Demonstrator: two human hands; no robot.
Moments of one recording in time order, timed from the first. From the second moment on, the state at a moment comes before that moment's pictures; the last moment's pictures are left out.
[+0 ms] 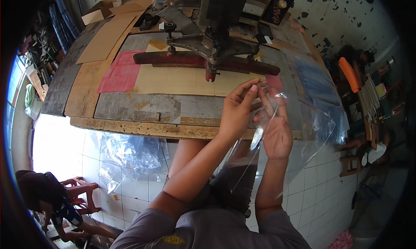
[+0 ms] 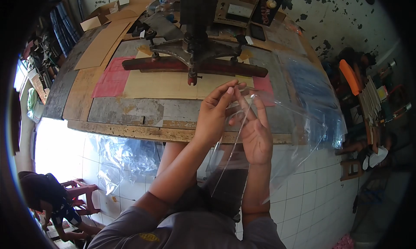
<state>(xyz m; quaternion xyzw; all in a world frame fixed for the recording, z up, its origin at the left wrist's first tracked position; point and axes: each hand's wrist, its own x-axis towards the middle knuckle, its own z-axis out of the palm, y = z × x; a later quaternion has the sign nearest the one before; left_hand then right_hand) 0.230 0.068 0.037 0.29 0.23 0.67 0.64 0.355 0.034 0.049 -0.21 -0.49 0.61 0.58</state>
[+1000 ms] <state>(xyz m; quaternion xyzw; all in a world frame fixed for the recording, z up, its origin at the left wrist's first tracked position) 0.200 0.083 0.026 0.36 0.24 0.59 0.68 0.373 0.022 0.027 -0.25 -0.52 0.69 0.43</state>
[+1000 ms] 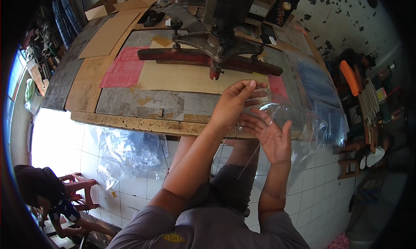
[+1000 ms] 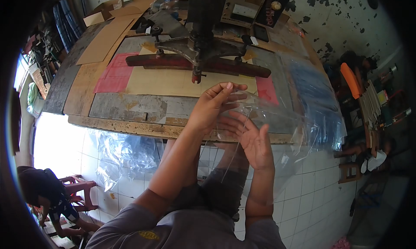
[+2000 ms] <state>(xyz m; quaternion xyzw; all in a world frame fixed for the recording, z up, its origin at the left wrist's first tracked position) 0.201 0.089 0.016 0.37 0.22 0.50 0.75 0.385 0.013 0.009 -0.21 -0.41 0.81 0.37</state>
